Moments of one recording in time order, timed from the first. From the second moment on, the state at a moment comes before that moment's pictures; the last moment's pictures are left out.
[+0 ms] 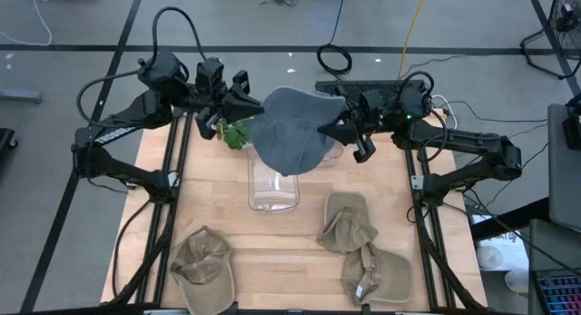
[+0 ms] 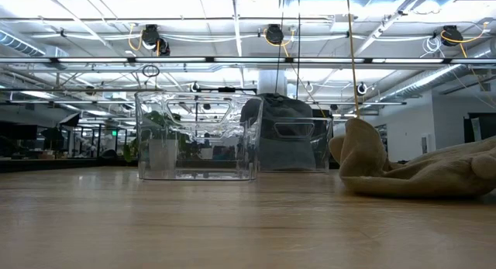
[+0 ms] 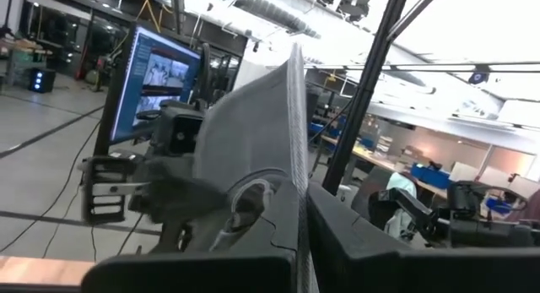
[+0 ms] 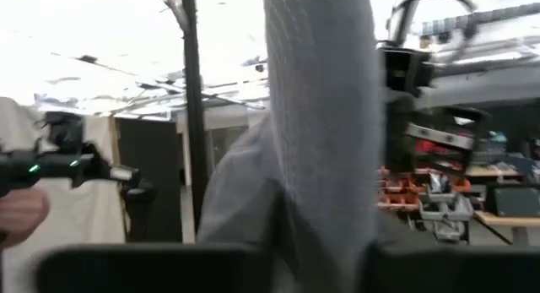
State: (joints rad) left arm 0.34 1.27 1.55 -0.02 0.63 -0.45; right arm -0.25 1.28 1.17 0.60 -0.54 0.31
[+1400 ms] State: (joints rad) left arm 0.40 1.27 1.55 -0.36 0.78 -0.40; right arm -0.23 1.24 1.17 0.18 -0.88 0.72
